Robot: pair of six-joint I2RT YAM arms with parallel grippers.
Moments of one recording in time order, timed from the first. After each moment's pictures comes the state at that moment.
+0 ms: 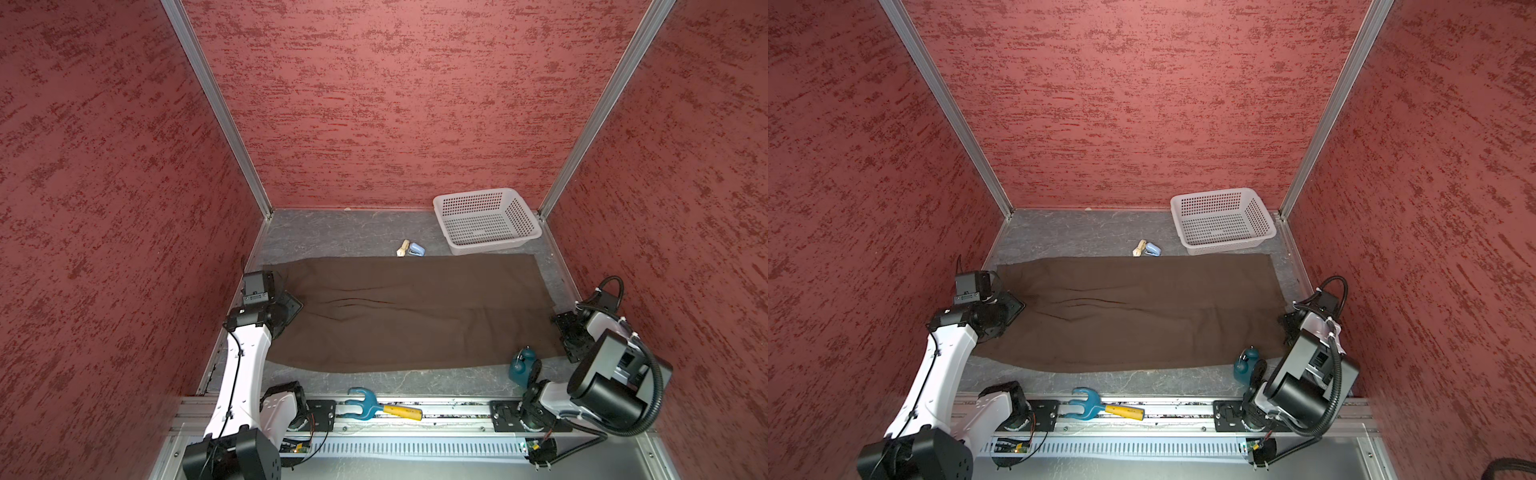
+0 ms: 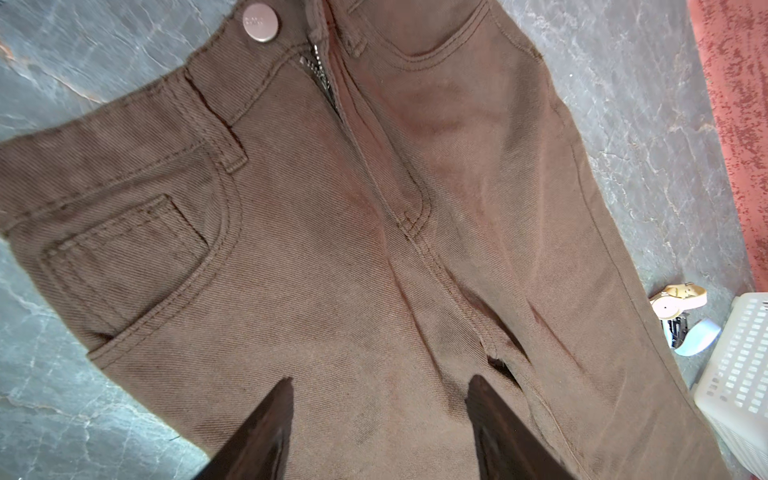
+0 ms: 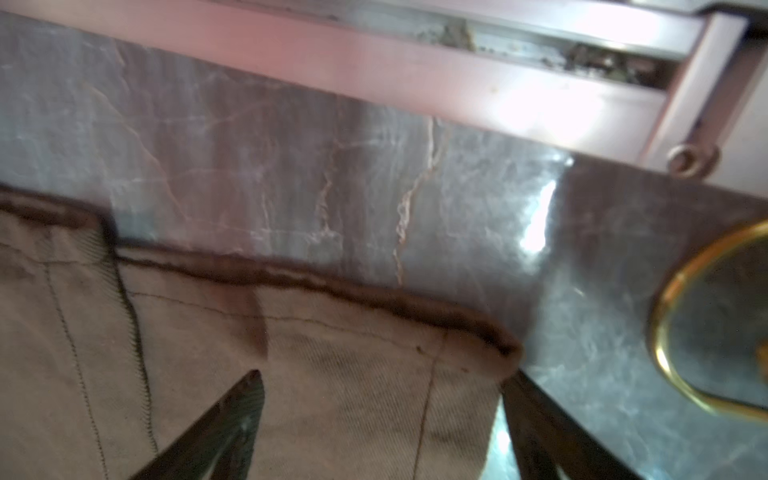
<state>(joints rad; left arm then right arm) 0.24 0.96 0.76 -0.88 0.08 -0.72 -0.69 1.36 0.66 -0.58 -0.07 0.71</state>
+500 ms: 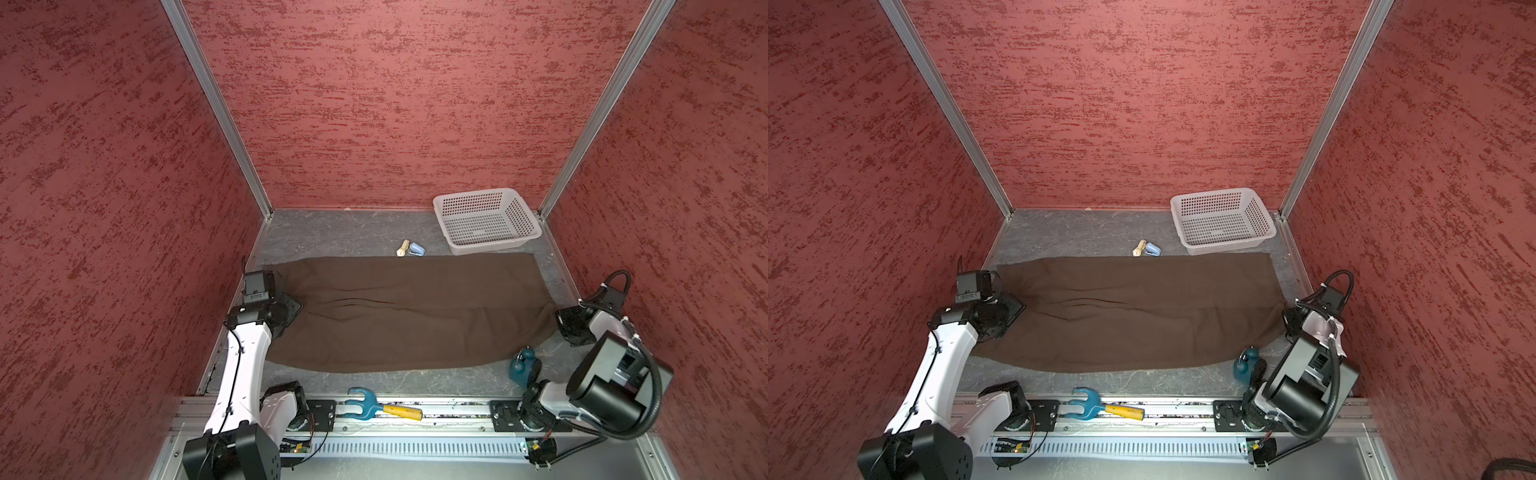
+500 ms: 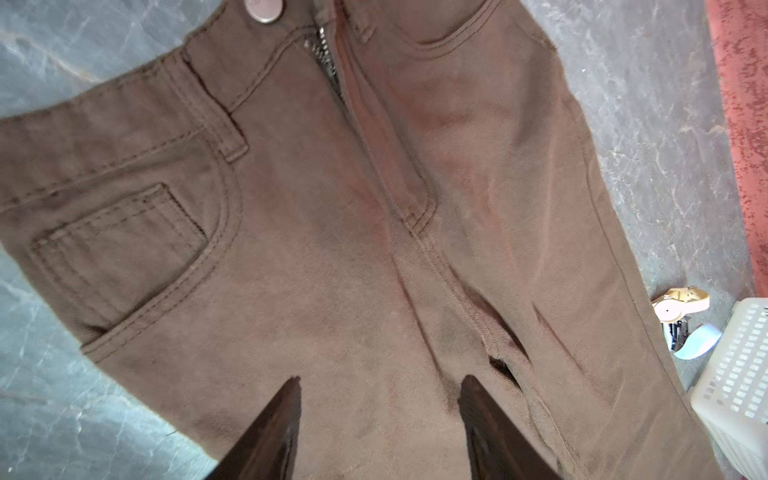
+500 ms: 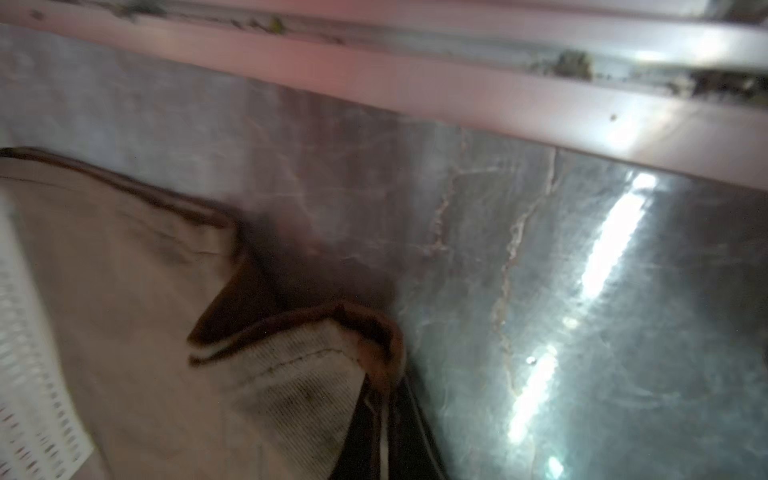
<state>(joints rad) 0.24 0.96 0.77 -0.91 0.09 -0.75 -0.70 1.30 0.74 -0.57 -0.20 0.75</state>
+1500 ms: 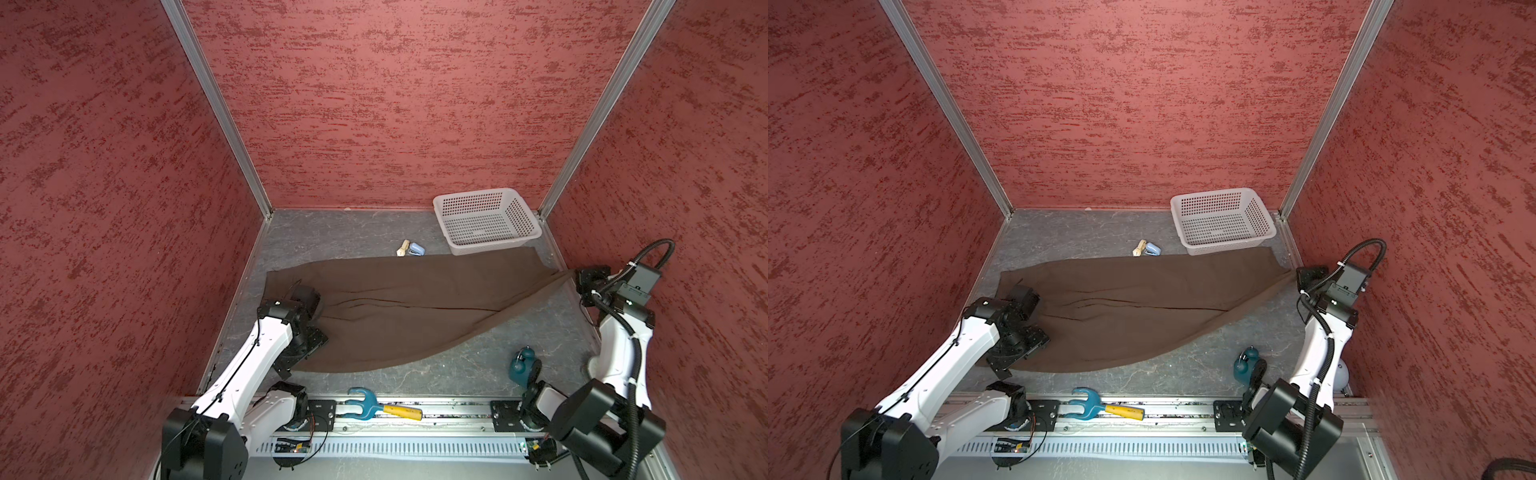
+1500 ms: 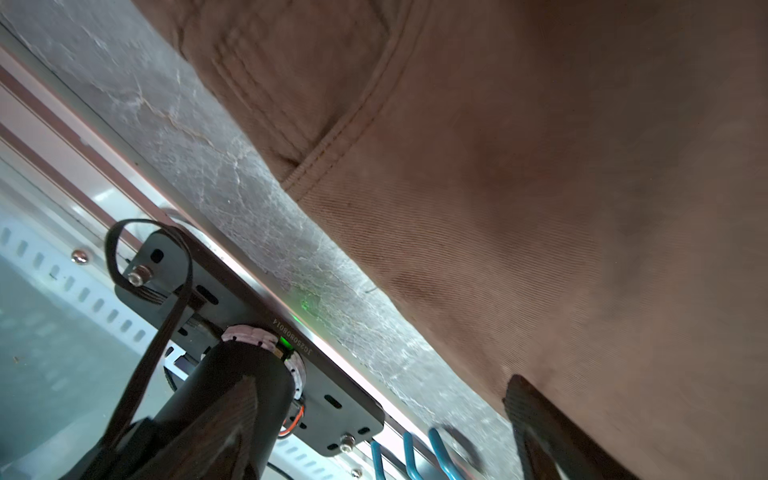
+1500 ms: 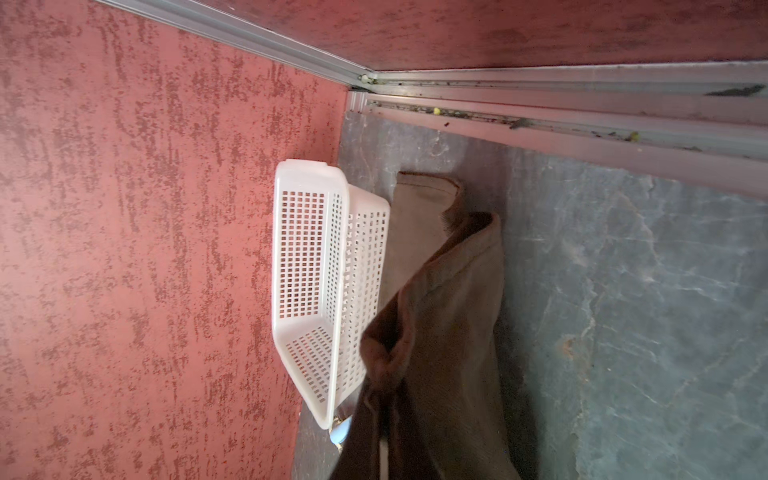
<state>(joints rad) -0.20 1.03 0.71 -1.33 -0.07 -1.06 -0.66 1.10 0.93 -0.44 -0.46 0.99</state>
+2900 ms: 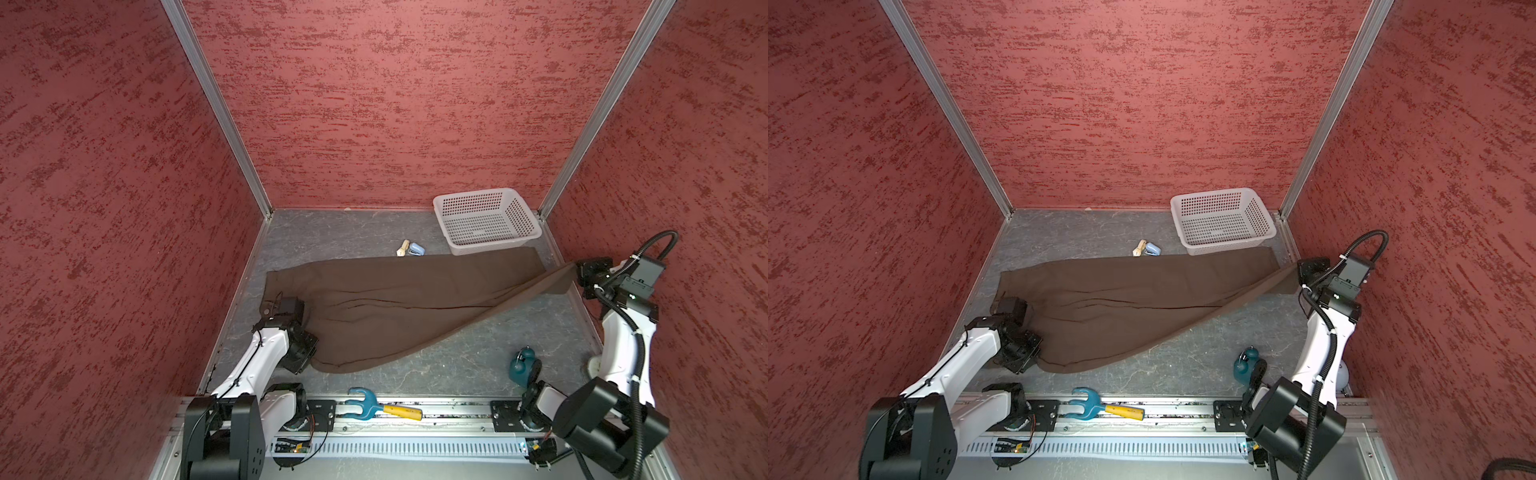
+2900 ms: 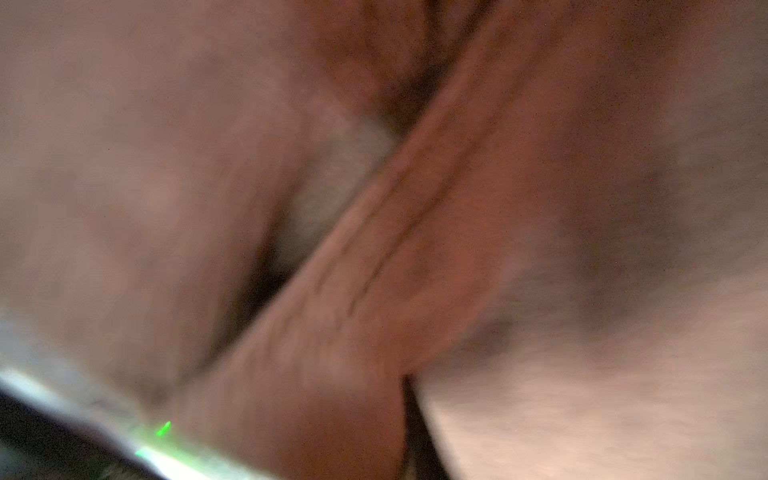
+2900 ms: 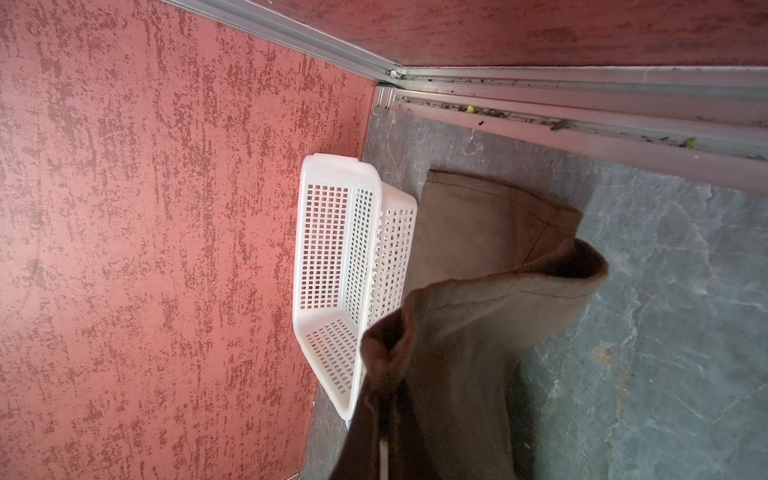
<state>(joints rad) 0.06 1.07 0.49 -0.93 0.07 -1.06 -0.65 1.12 0.97 -0.45 -0.48 1.00</state>
